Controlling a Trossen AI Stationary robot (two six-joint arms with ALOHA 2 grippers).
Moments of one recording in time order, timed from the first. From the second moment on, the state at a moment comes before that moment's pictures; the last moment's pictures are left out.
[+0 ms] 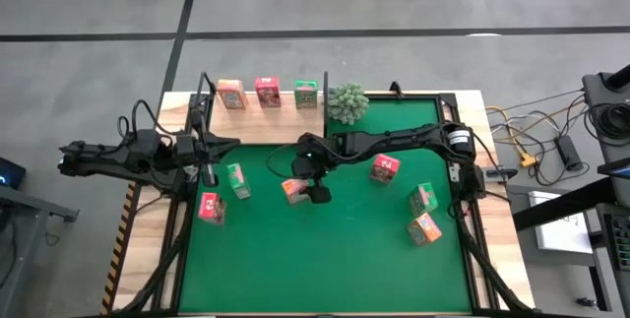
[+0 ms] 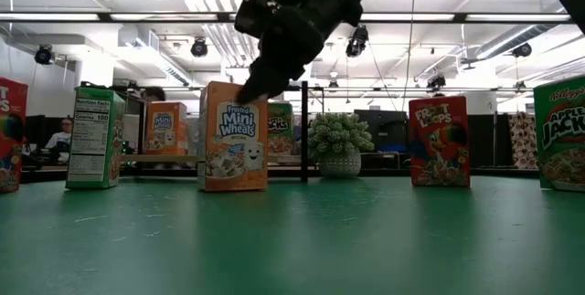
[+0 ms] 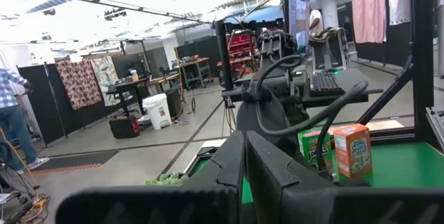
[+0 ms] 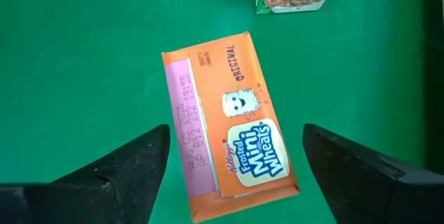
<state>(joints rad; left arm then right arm) -0.12 0.41 0.53 0.03 -0.33 0.26 -0.08 2.02 1.60 -0.43 -0.27 -0.28</state>
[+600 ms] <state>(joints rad) -0.12 0.41 0.53 0.02 -0.33 0.26 -0.07 2.02 1.60 -0.43 -0.27 -0.26</state>
